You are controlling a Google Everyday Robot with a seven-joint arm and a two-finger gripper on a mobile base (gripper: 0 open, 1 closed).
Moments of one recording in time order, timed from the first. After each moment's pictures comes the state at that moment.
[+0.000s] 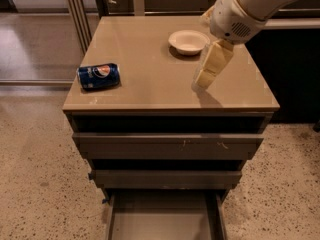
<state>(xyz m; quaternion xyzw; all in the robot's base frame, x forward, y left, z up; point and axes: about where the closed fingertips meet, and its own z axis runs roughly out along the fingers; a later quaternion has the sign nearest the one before) 0.554 -0.095 0.968 -0.64 0.71 0.06 0.28</state>
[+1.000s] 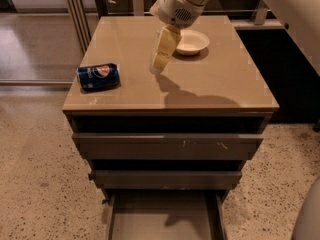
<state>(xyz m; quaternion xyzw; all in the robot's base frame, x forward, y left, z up) 0.623 0.006 0.964 -0.70 0.65 0.09 0.28</state>
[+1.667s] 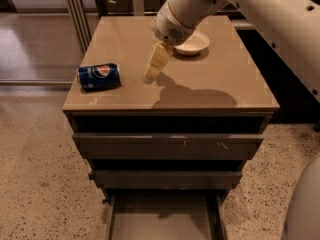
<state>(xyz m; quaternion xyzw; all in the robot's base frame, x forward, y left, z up) 0.646 0.020 0.919 -0.67 0.67 0.12 0.30</state>
